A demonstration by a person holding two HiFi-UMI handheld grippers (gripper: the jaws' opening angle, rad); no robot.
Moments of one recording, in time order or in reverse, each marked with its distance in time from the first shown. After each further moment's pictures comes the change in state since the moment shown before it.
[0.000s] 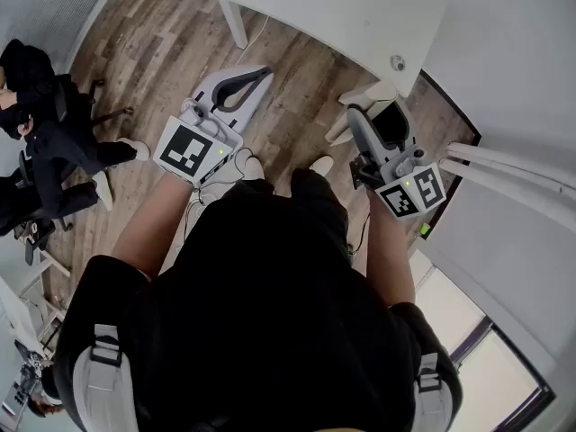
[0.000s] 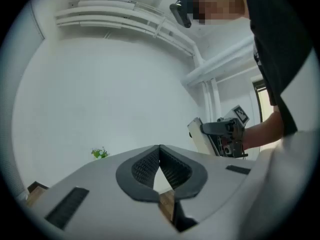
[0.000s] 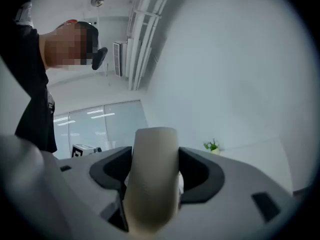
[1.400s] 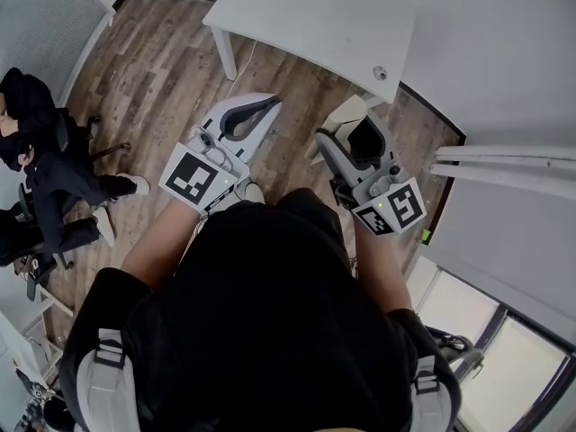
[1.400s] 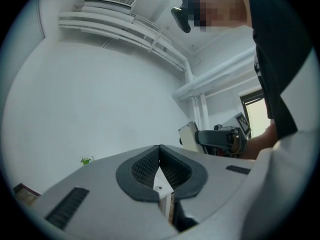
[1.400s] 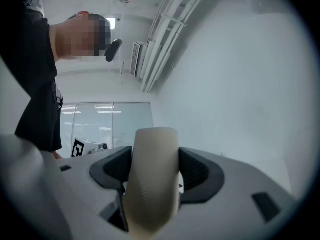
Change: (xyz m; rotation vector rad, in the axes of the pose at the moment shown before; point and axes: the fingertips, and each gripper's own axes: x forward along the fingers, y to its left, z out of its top) left arm -0.060 -0.047 0.053 -0.022 -0.108 -0.105; right arm -0.004 0.118 0.018 -0.148 -0.063 0.031
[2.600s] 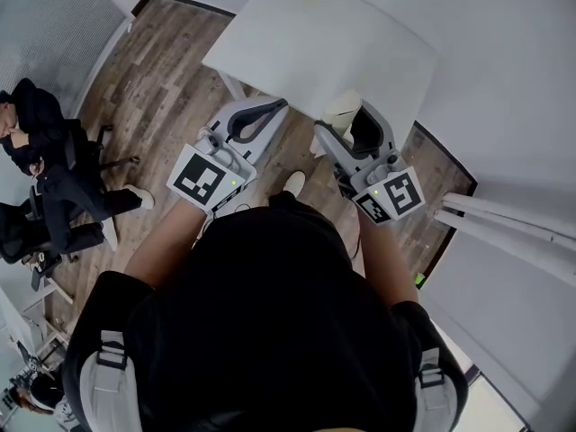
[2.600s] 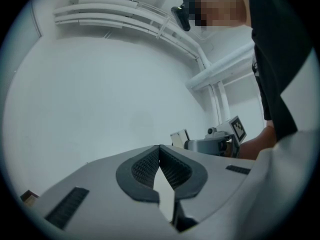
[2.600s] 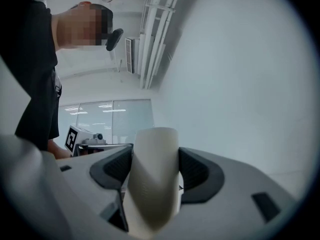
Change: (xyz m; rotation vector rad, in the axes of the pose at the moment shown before) left arm 0.191 0.135 -0.012 0.030 0.067 0.109; right arm 0.125 -0.225 0.001 0.005 0.034 0.122
